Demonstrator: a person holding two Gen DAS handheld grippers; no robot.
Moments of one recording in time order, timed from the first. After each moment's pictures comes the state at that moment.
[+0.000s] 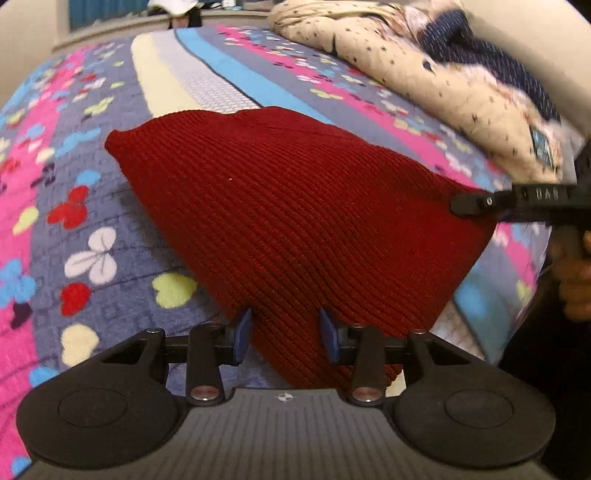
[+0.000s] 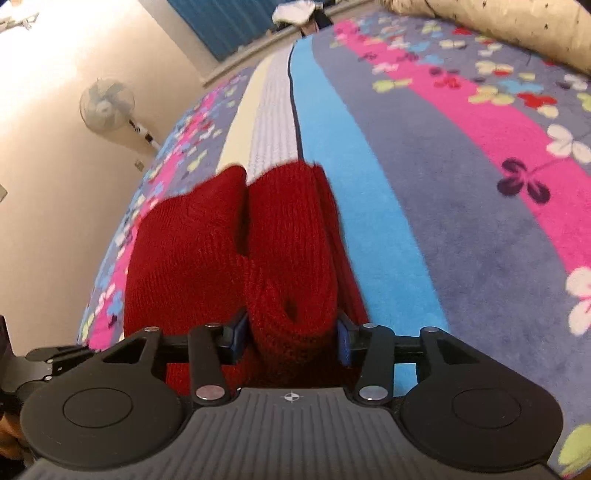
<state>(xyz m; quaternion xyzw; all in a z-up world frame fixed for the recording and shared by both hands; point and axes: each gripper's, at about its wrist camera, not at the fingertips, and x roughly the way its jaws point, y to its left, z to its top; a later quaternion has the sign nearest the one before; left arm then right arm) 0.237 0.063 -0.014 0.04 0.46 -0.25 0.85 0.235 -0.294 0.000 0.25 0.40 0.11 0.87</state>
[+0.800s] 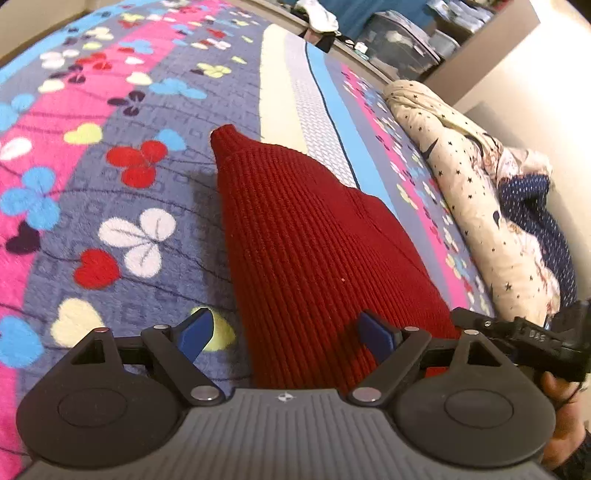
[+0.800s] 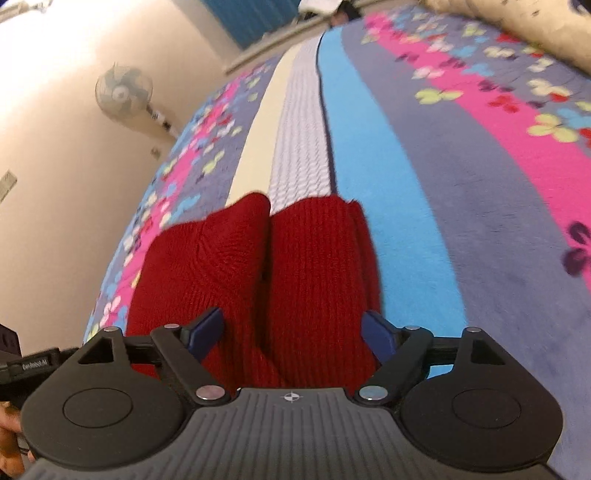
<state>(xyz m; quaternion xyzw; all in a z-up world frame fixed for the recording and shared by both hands) 0.298 0.128 -0.017 -0.22 0.46 -0.13 0.85 0.340 -0.280 -0.010 0.24 0.45 0.17 0.84</state>
